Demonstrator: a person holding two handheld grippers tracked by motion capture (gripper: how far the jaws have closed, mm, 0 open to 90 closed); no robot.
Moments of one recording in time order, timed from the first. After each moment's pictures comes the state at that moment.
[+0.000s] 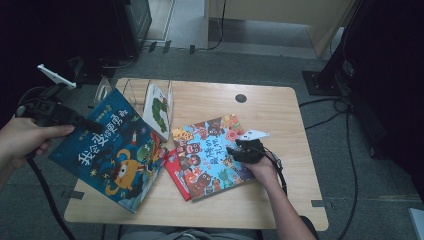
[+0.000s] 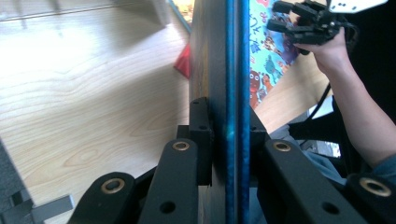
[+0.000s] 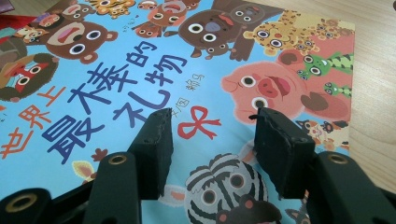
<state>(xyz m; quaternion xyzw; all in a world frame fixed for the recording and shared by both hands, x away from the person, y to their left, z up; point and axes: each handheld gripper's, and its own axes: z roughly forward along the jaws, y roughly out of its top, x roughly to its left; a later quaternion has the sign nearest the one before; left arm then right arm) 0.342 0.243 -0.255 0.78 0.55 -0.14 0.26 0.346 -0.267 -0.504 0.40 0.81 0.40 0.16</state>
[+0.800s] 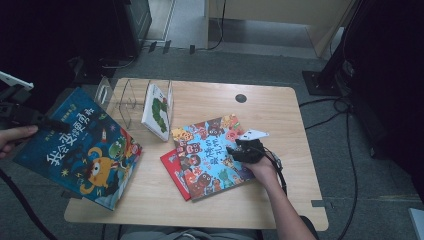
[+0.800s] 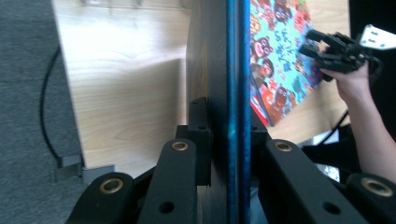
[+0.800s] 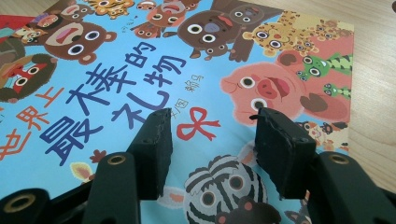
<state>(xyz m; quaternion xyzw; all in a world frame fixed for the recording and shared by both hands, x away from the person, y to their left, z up) 0.338 0.317 -0.252 0.72 0.63 -0.11 0.26 0.346 -0.267 -0.504 0.40 0.81 0.40 0.16</state>
